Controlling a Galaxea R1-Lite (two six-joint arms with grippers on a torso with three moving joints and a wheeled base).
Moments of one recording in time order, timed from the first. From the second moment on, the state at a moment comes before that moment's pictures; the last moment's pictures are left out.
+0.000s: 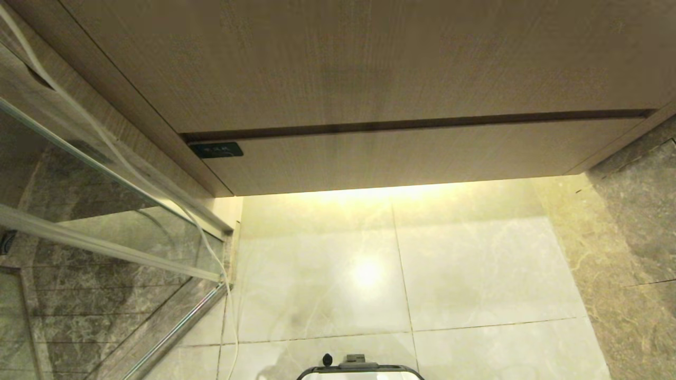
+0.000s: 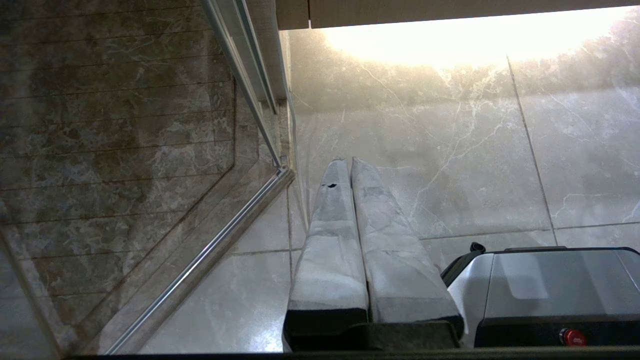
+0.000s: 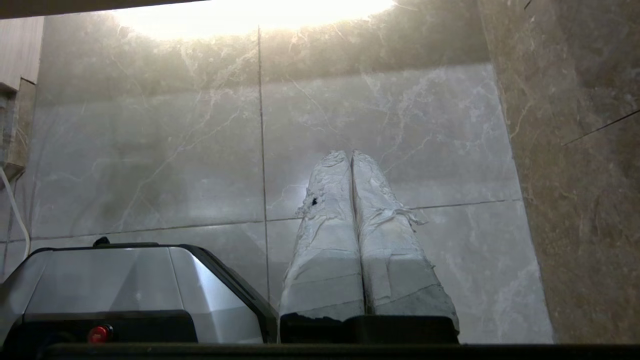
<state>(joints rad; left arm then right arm) 0.00 0.00 0.00 -0.01 0.00 0.00 -0.01 0.00 0.00 -0.01 0.00 0.01</state>
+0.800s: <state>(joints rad) 0.00 0.00 0.00 -0.01 0.00 0.00 -0.01 0.00 0.00 -0.01 0.00 0.02</state>
